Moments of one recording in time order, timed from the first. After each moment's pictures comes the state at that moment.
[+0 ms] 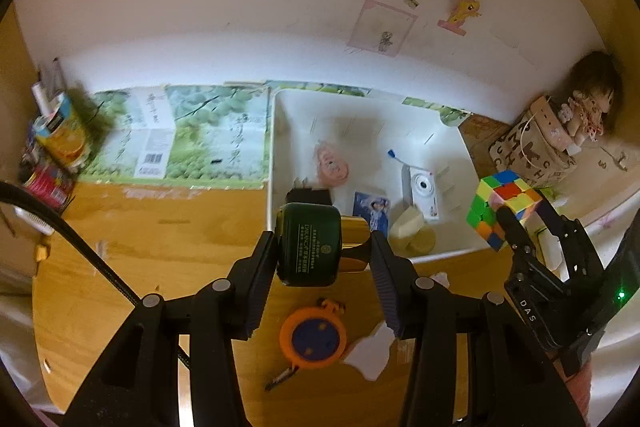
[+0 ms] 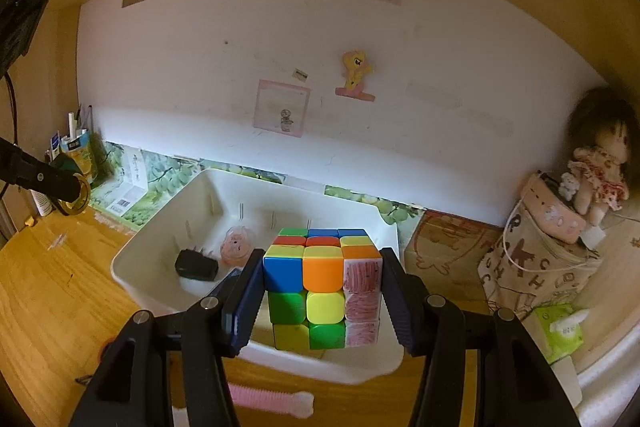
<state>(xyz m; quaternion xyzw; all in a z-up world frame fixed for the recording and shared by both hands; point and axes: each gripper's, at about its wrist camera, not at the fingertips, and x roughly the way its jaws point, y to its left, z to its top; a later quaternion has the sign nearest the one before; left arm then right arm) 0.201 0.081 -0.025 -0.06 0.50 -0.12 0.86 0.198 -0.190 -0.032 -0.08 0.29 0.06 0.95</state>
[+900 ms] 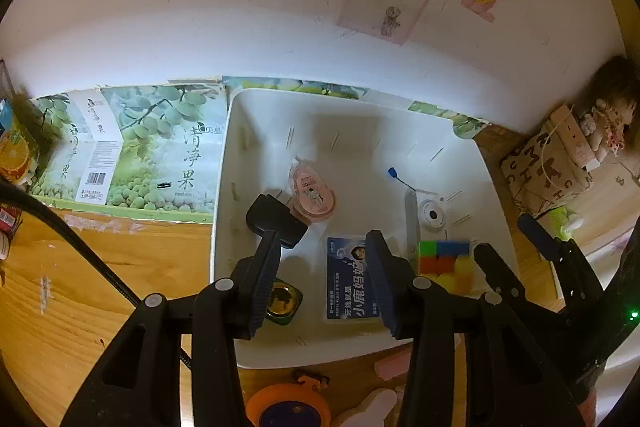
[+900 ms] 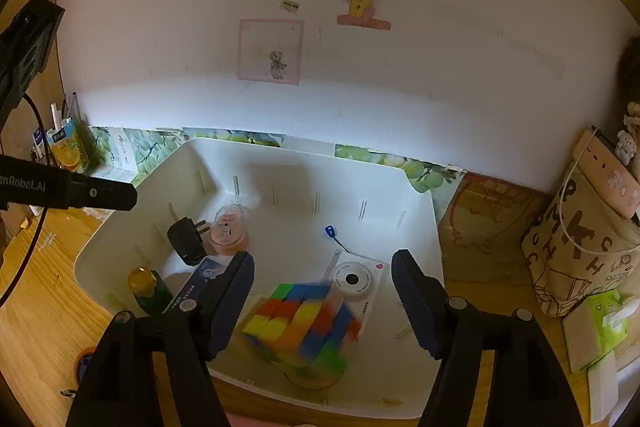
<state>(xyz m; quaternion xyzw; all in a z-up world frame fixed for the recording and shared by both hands) 0.267 0.041 -0.085 -0.08 0.49 -0.13 0.86 0.255 -0.197 -0.085 -0.05 0.34 0.08 0.93</state>
